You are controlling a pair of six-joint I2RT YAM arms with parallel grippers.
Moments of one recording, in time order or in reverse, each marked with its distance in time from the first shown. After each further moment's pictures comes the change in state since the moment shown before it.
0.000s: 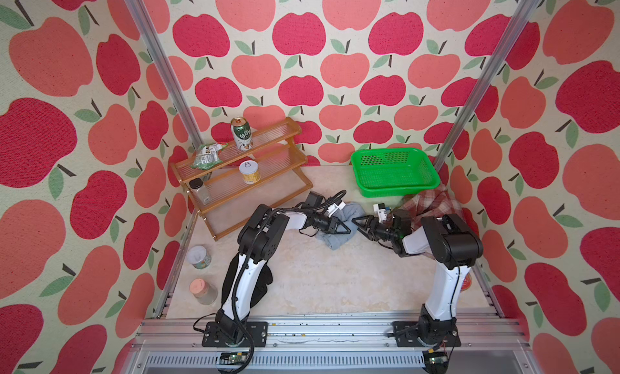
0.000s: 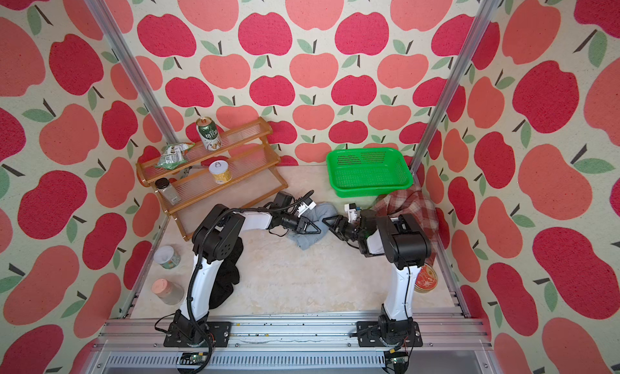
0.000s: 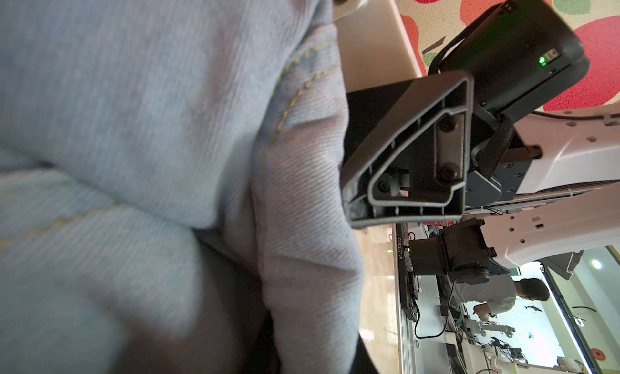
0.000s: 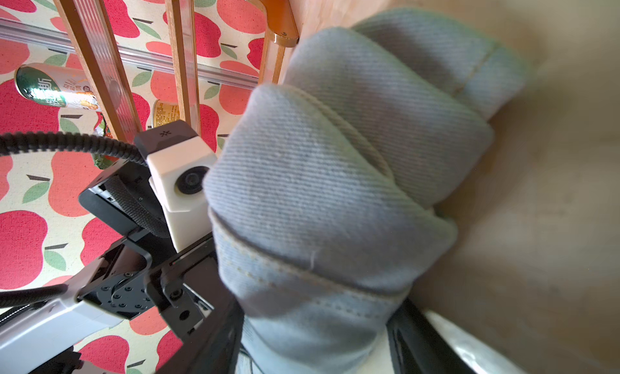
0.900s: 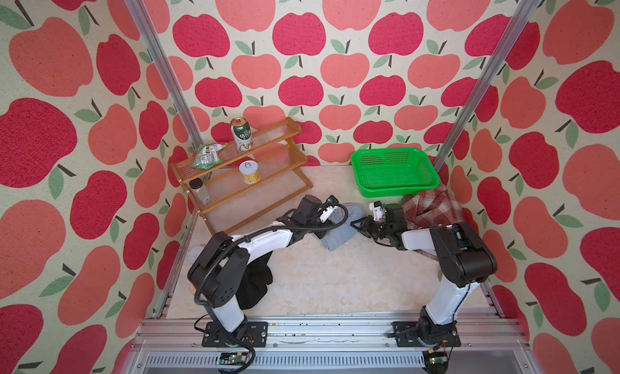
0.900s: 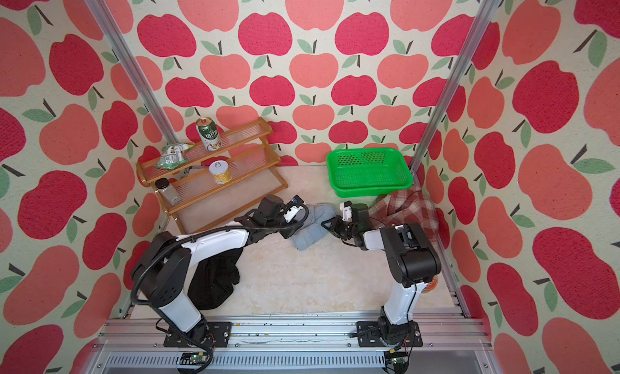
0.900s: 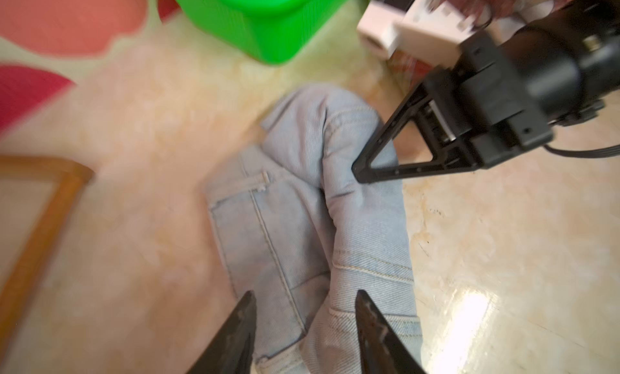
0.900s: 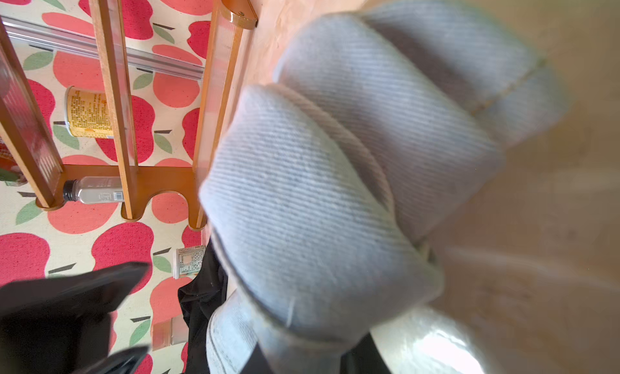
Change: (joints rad) left arm -0.174 -0.660 -0.440 -0.003 -0.986 0.560; right arm 0.085 -0.212 0.068 -0.507 0.214 -0.170
